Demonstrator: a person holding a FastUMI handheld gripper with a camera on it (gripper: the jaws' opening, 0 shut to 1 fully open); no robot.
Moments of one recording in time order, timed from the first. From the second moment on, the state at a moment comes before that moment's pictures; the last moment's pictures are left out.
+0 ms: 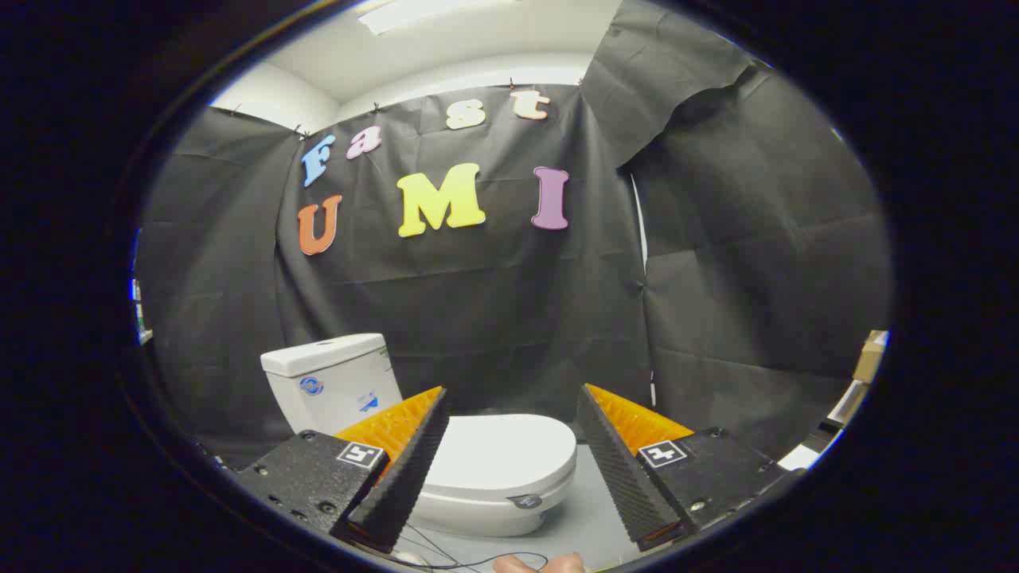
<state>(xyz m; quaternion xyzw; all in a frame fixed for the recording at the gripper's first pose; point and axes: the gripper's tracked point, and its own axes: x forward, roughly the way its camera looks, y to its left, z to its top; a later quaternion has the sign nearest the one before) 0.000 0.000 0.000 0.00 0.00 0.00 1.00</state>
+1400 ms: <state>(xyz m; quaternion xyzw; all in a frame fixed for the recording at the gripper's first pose) 0.002 -0.018 -0.011 -0.04 0.00 -0.03 1.00</state>
